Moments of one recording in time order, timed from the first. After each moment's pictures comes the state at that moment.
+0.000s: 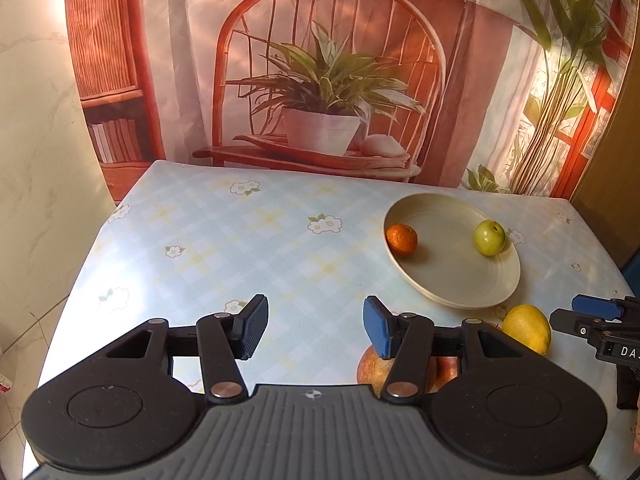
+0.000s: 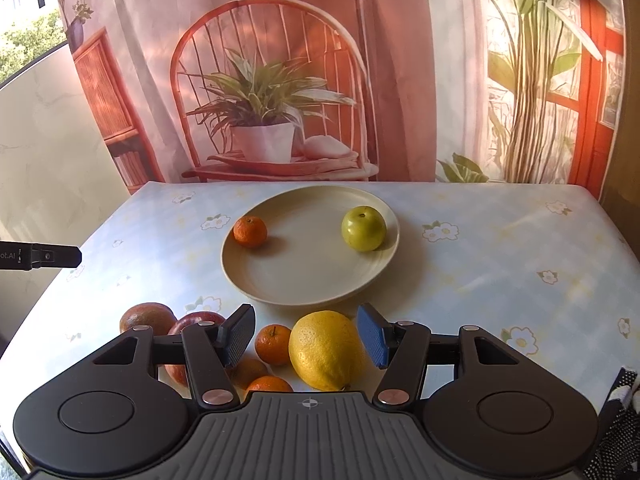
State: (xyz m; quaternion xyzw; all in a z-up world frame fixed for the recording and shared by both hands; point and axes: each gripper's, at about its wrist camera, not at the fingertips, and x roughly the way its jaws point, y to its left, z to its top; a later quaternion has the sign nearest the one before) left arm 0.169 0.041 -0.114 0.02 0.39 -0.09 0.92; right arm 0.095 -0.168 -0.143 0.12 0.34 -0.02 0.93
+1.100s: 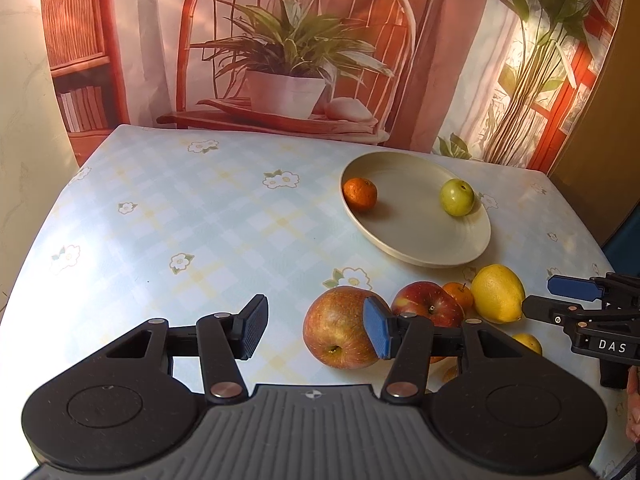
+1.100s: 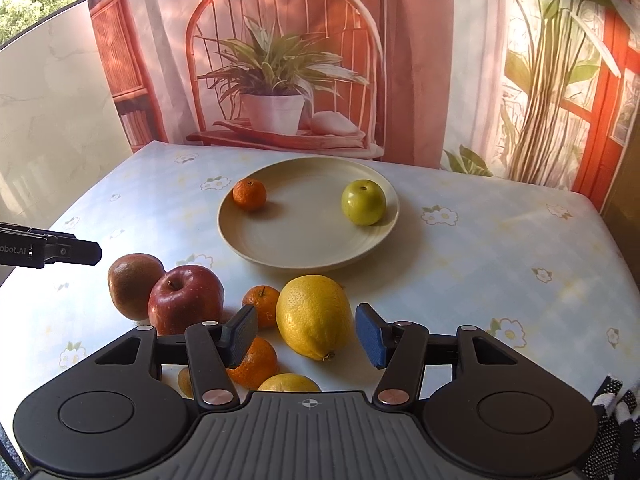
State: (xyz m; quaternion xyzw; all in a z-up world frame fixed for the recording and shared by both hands) left arm 0.156 0.020 -0.142 0.00 0.42 -0.13 0.90; right arm 0.087 -0.167 -0.156 0.07 0.37 -0.01 0.92
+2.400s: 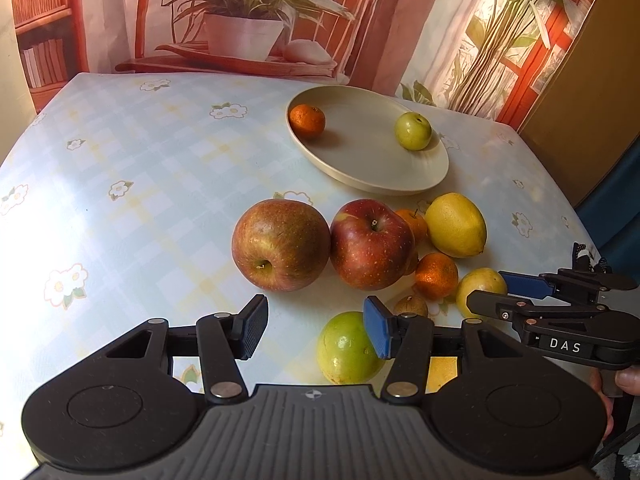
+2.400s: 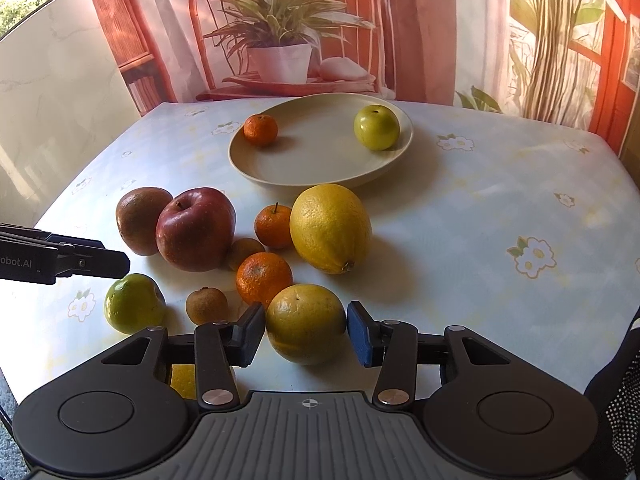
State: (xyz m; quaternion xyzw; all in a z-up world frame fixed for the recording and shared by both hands) left arm 0.137 0.002 -0.177 -0.01 0.47 -0.18 0.86; right arm 0.067 -0.161 -0.192 0.10 0.42 0.01 0.90
